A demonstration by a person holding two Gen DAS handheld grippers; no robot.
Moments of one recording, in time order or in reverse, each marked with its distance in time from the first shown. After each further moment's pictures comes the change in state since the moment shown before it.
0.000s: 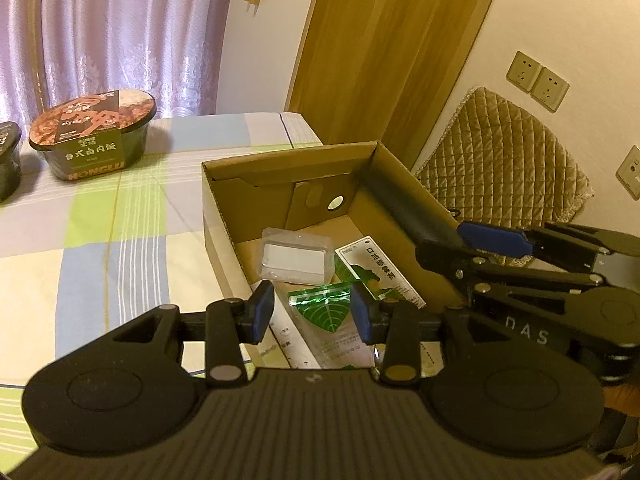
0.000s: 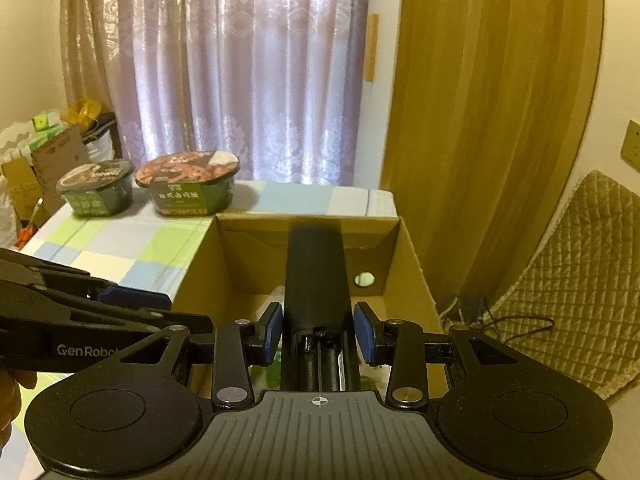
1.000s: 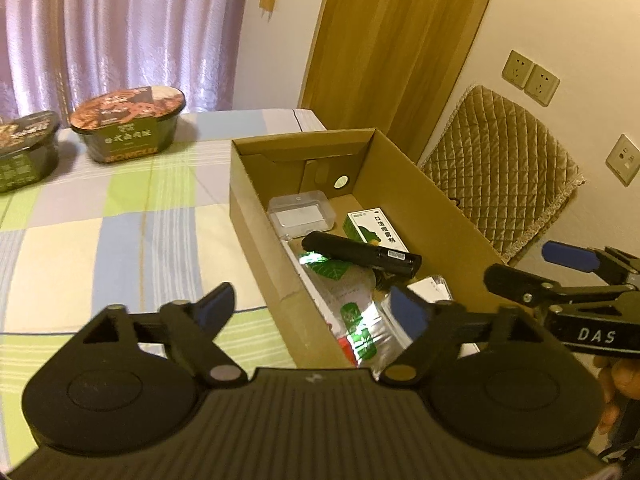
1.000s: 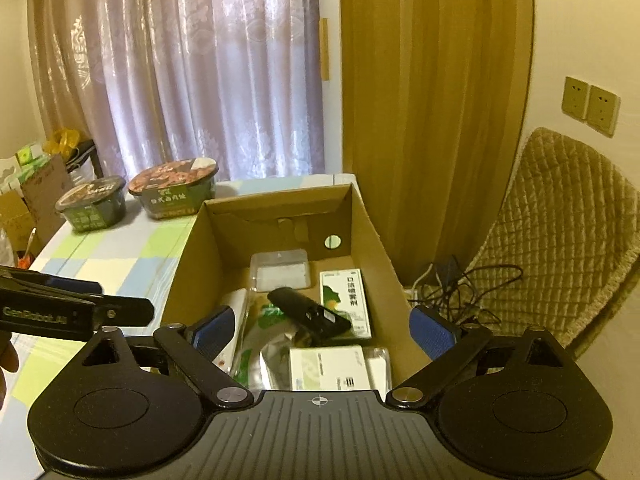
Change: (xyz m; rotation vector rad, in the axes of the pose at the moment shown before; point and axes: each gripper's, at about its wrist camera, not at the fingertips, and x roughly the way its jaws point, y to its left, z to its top) left arm -0.073 -0.010 -0.043 -0.010 -0.013 0.050; right arm -0.091 -0.011 -0.041 0.139 0.008 -0.063
